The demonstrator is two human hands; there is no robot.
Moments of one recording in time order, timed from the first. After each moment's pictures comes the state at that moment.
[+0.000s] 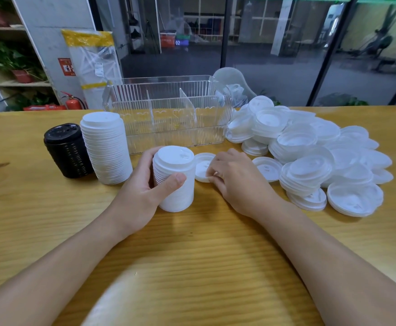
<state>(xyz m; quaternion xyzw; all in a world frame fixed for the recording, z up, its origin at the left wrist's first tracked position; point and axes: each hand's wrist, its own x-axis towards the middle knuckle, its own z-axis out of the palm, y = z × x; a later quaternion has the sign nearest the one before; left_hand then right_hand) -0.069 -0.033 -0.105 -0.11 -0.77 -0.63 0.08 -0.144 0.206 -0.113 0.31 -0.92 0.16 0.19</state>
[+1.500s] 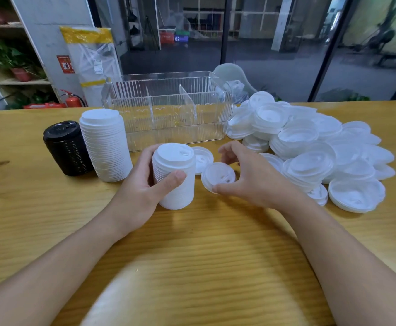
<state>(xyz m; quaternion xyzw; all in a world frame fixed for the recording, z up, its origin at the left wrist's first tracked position) -0.070 -0.033 -0.107 -0.11 -0.76 -0.63 0.08 -0.135 0.230 -0.093 0.22 -0.92 0.33 0.03</state>
